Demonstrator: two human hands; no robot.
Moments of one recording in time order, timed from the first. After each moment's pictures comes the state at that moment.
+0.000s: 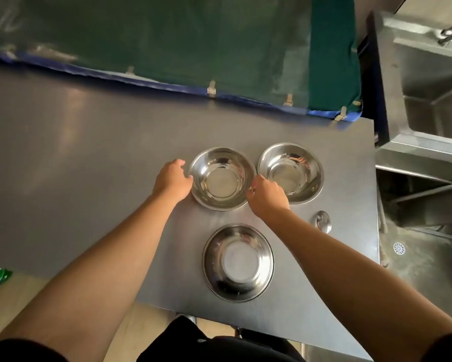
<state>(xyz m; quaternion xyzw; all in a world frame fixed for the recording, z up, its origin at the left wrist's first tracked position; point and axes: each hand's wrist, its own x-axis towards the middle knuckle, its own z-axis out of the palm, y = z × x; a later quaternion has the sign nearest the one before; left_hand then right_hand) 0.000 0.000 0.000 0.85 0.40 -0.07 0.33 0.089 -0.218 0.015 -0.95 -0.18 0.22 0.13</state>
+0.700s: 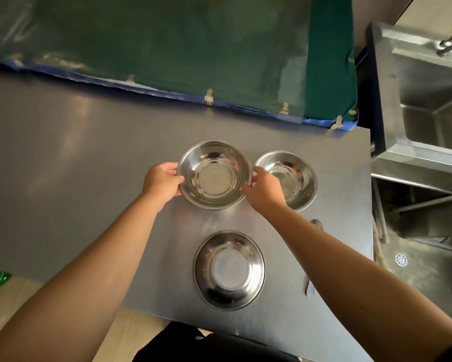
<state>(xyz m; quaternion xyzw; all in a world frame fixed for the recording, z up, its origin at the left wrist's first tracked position) -0.002 -0.006 0.029 0.65 0.47 0.03 0.60 0.118 -0.218 0.033 -0.92 -0.14 0.22 0.31</state>
